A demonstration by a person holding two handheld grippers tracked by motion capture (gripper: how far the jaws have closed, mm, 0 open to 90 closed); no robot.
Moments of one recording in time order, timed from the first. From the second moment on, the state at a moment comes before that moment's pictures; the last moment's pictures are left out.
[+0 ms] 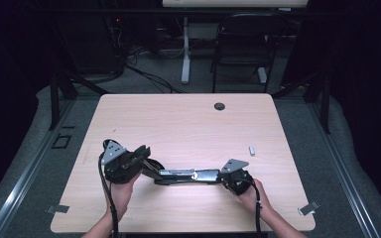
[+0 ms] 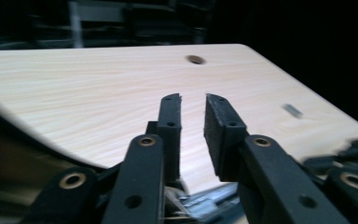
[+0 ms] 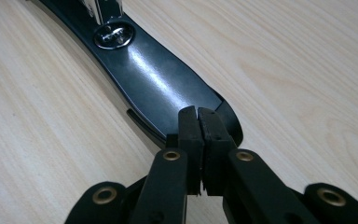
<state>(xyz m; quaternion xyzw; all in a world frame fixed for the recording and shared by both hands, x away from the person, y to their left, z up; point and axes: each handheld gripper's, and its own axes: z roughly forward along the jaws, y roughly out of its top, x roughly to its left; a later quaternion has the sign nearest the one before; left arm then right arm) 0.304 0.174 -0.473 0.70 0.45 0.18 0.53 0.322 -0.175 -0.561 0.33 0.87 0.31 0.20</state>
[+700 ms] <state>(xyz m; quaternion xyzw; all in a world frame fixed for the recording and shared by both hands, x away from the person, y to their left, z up) 0.297 0.164 -0.482 0.81 0.37 0.08 0.45 0.335 -0.185 -0.552 0.34 0.89 0.26 0.16</state>
